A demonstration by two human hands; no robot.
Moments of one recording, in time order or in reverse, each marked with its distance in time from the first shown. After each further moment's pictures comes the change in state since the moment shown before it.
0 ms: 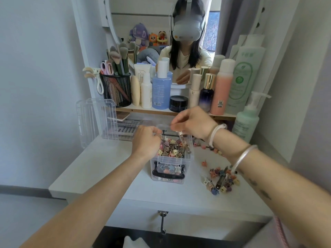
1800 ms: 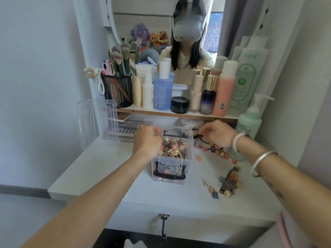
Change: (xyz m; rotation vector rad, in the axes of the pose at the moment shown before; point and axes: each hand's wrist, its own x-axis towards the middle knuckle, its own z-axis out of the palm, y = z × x) left_hand 0.000 0.007 -0.004 -0.008 -0.003 -0.027; right_hand 0.009 0.063 -0.035 -0.471 -0.013 0.131
